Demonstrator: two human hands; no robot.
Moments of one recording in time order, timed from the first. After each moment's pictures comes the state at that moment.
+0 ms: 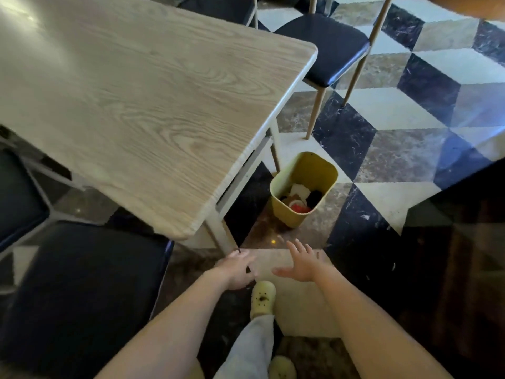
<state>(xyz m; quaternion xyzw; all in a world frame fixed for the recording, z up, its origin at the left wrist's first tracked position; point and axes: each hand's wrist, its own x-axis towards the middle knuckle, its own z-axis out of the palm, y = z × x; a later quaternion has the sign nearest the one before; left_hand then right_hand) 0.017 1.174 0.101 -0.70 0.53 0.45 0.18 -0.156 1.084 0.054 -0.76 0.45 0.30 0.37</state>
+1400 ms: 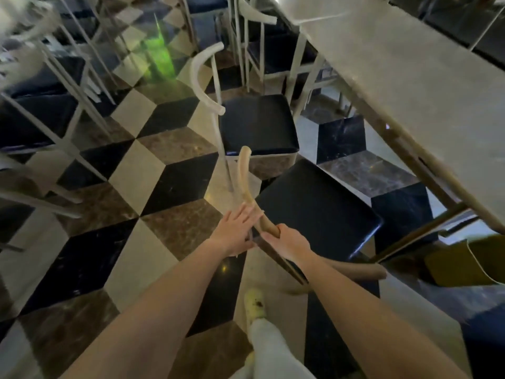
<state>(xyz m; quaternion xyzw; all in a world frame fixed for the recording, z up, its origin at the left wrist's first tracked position) 0.325 1.793 0.223 -0.89 0.41 0.20 -0.02 0.238 1.643 0.236 -0.87 0.25 0.24 0.35</state>
